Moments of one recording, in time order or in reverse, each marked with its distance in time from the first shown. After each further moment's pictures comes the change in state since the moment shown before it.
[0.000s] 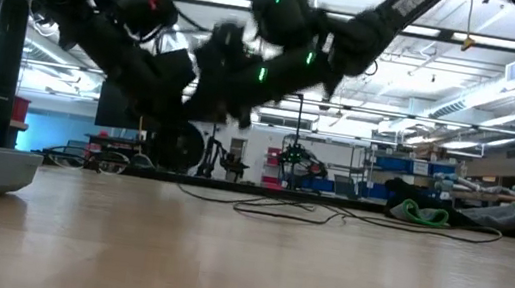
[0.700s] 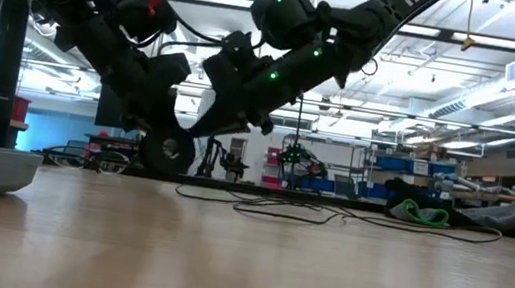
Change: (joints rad) left arm 0.003 -0.004 0.001 -0.087 0.157 0.010; right arm -0.039 -0.054 0.000 -0.220 0.087 0.049
